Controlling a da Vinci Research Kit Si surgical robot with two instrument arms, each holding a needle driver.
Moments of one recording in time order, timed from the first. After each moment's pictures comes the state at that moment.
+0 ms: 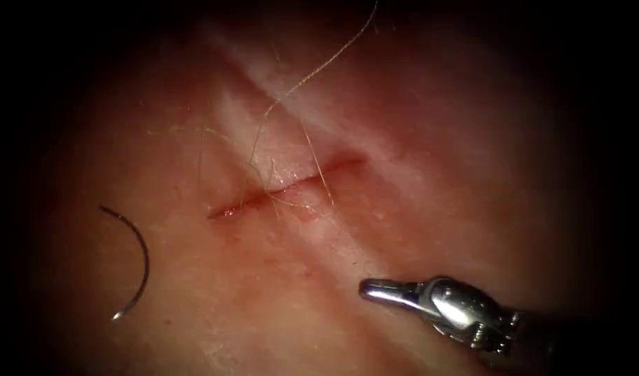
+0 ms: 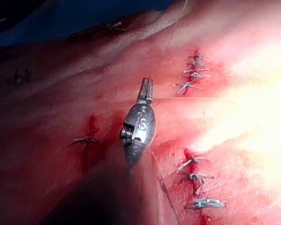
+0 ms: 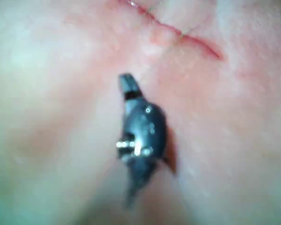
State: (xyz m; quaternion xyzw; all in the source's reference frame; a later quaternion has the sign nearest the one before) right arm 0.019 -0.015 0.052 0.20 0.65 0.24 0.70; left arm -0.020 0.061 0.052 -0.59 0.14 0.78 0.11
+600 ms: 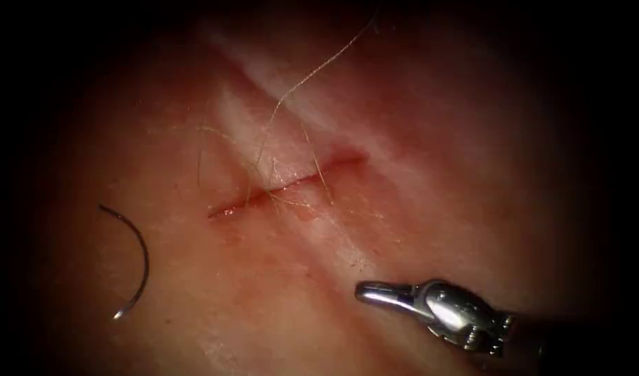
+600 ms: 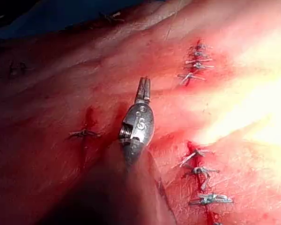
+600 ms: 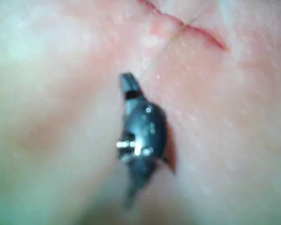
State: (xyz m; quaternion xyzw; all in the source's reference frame) right arm 0.019 -0.017 0.054 0.20 0.64 0.24 0.70; left arm -0.020 0.061 0.056 -0.59 0.15 0.79 0.12
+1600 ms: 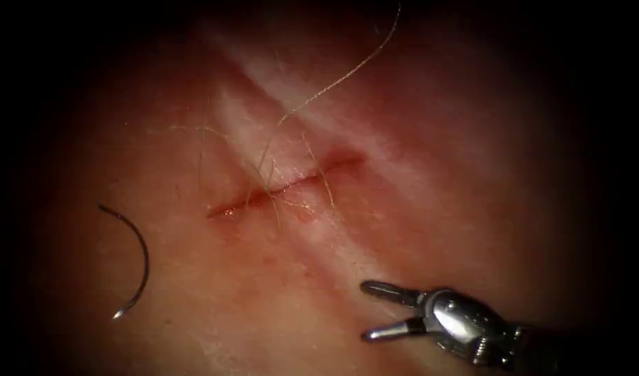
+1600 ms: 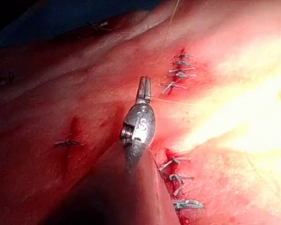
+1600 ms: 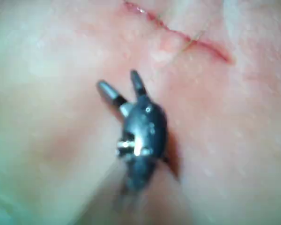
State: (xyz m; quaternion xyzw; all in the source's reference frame) right arm 0.020 -0.014 0.049 0.24 0.67 0.23 0.66; left arm -0.023 0.056 0.051 -0.63 0.12 0.76 0.09
